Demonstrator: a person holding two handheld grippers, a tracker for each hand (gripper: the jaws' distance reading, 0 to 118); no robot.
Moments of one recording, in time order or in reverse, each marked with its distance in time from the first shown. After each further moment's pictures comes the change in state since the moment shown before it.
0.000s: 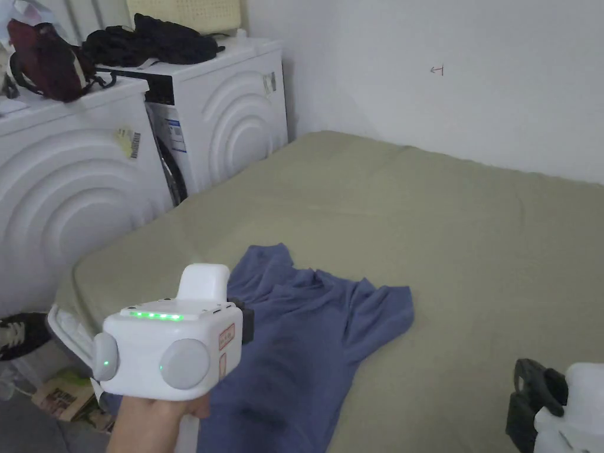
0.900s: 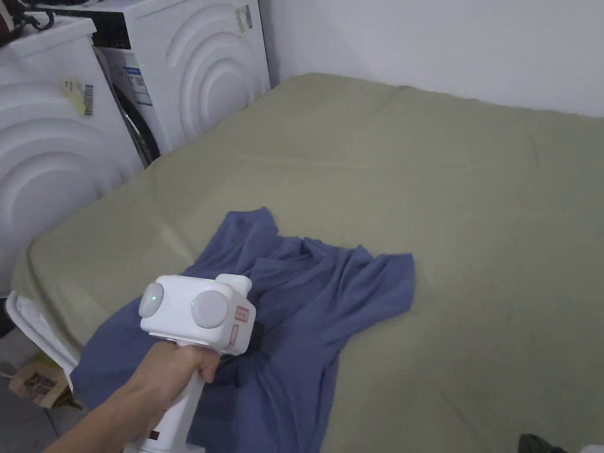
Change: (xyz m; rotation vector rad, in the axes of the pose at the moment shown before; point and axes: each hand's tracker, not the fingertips) left arm -0.019 -0.016 -0.168 -0.484 -0.072 -0.077; right arm -0.001 -0.060 -0.039 -0.250 0.002 -0.072
